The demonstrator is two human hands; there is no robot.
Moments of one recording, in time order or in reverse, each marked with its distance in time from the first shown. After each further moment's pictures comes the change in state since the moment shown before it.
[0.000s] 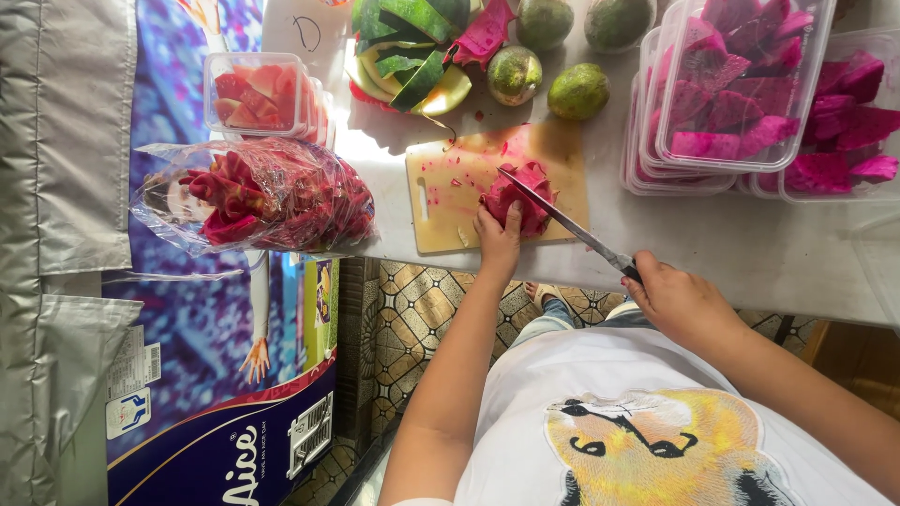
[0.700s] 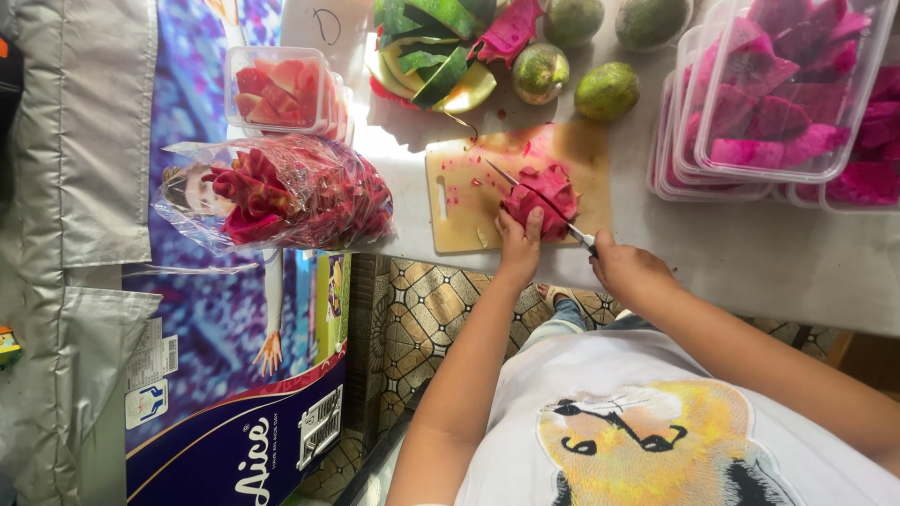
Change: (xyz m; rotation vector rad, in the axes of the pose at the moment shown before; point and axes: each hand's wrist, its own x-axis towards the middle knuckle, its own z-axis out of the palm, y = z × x) left_hand 0.001 -0.015 -0.005 0.034 -0.132 0.081; right_hand 0.089 -0.047 0.044 -0.109 0.012 -0.069
